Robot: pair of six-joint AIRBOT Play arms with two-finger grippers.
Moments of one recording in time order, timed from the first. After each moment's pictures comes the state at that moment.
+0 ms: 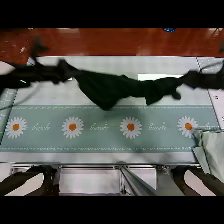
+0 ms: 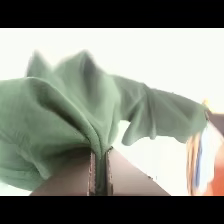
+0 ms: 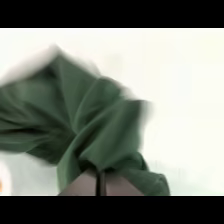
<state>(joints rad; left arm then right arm) 0.03 -1.18 1.13 0.46 -1.04 -1.29 -0.27 -1.05 1.12 -0.75 1.15 1.20</state>
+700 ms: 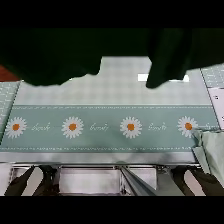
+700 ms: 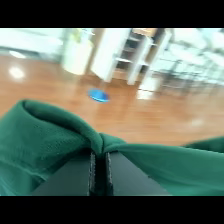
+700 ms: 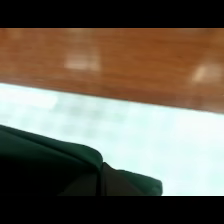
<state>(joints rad) 0.55 -0.81 1.73 0.58 -1.26 -1.32 -0.27 -0.77 1.74 -1.14 1.49 1.39</state>
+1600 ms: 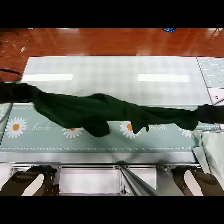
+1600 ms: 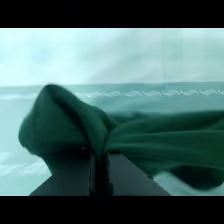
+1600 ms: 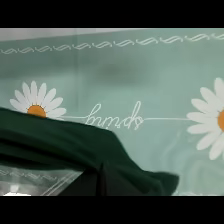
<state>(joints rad) -0.05 -0.83 1.05 1.46 -1.25 -1.61 -0.27 -0.71 0.91 -1.20 1.47 1.43</state>
